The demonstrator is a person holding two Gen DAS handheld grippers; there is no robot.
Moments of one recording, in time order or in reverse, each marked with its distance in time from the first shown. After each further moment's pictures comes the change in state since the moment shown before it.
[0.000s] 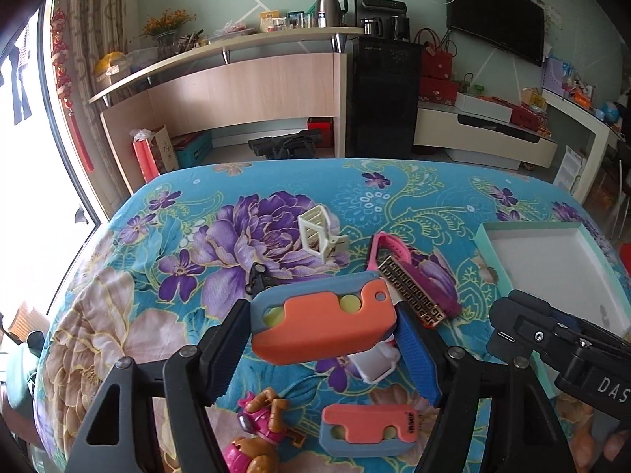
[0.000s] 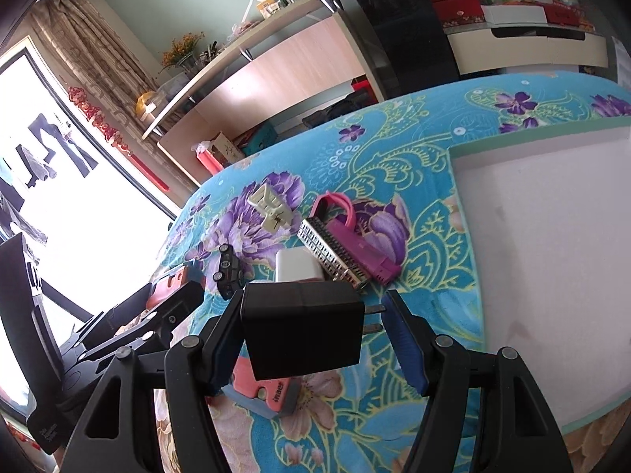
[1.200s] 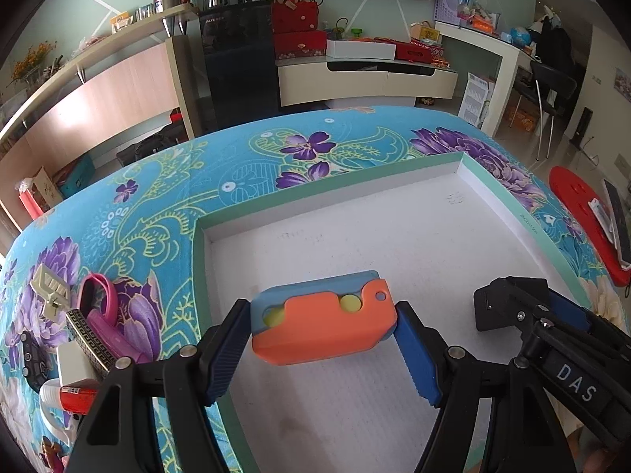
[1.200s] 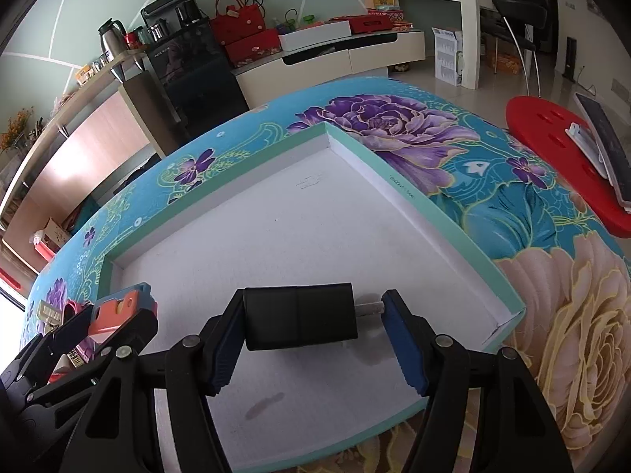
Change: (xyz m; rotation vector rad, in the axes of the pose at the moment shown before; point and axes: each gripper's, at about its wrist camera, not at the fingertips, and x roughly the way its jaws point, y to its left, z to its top) left arm 0.069 -0.241 0.009 0.252 0.136 -0.263; right arm -0.094 -0.199 0.011 0.299 -0.110 -0.565
